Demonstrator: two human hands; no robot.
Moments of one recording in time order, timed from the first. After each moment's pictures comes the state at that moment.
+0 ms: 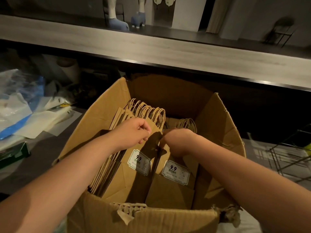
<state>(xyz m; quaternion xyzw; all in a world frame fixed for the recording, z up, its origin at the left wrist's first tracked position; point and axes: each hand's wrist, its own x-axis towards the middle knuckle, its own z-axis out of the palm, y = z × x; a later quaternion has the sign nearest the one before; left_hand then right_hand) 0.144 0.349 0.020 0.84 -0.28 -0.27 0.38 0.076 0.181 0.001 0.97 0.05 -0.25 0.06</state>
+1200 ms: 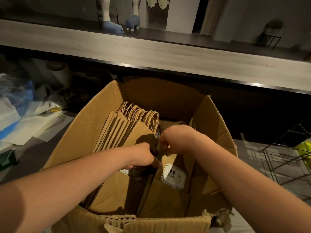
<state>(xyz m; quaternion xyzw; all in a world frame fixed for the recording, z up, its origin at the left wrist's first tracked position) 0.115 0.305 -0.010 0.82 -0.17 -0.46 0.29 0.071 0.164 0.021 0.97 0.05 -0.21 0.03</state>
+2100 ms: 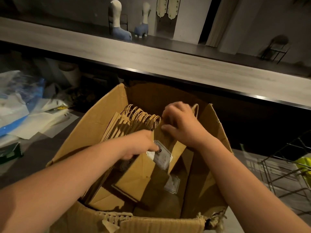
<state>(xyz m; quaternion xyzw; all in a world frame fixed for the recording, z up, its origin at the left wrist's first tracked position) 0.125 0.311 0.022 0.79 -0.22 -0.42 0.39 0.068 0.141 0.039 0.98 0.02 0.12 -0.17</state>
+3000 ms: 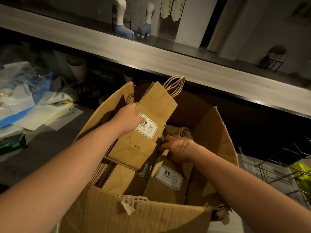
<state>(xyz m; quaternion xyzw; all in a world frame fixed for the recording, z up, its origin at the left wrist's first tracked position) 0.171 0.348 0.028 0.84 -0.21 -0.17 0.48 0.073 0.163 -0.015 0.97 0.05 -0.24 0.06</state>
